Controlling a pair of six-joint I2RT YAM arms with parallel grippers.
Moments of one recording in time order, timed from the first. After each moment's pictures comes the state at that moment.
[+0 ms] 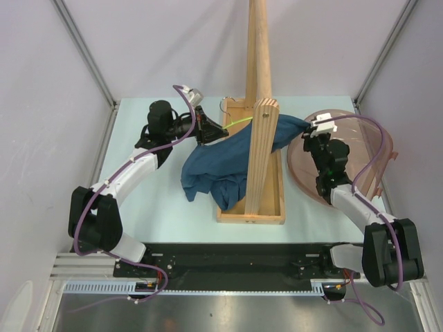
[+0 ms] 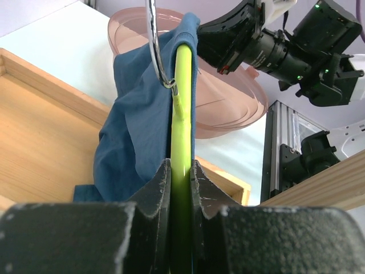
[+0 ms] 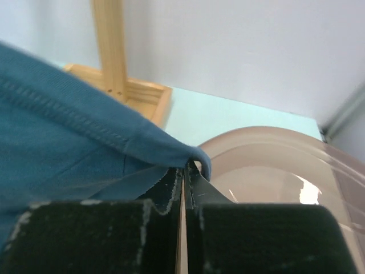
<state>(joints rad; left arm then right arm) -0.34 1.50 1.15 0.27 0.95 -0.31 0.17 1.23 0.62 0.67 -0.02 -0.18</state>
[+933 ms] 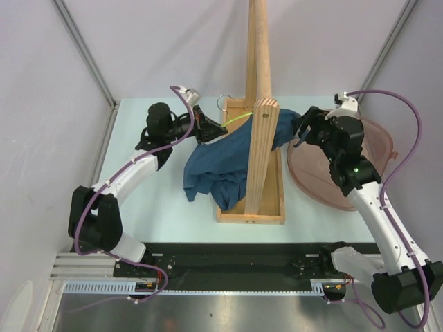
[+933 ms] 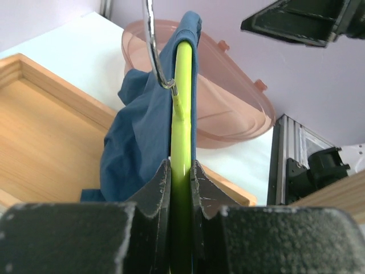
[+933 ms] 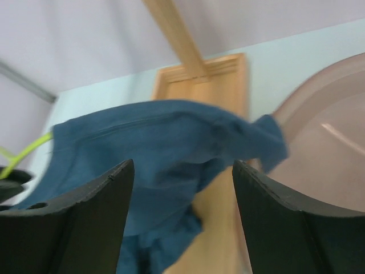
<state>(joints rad) -0.34 1.50 1.11 0.36 0.91 -0.37 0.27 1.04 1.08 -0.22 0.09 0.40</state>
